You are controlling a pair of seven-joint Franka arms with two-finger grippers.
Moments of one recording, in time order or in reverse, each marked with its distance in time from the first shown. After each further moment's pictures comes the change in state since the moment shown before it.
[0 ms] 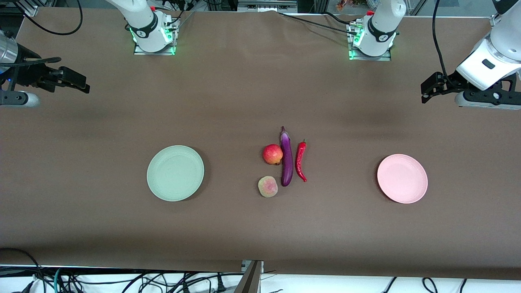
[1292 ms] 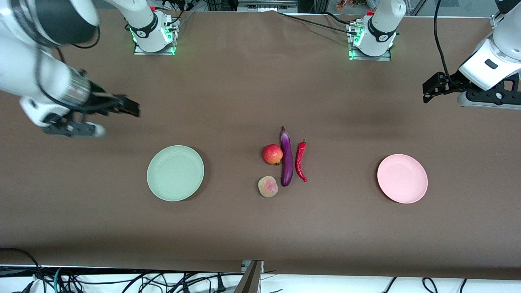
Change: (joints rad) left arm 0.004 0.000 0.004 0.003 0.000 -0.005 -0.001; right arm 0.155 0.184 0.019 -0.003 0.096 0.209 0.207
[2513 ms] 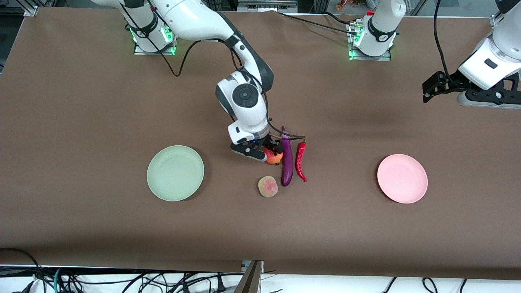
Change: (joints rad) left arm 0.000 0.000 -0.002 0.002 0.000 -0.005 -0.001; right arm 0.482 0.601 0.009 0.146 0.038 0.783 0.760
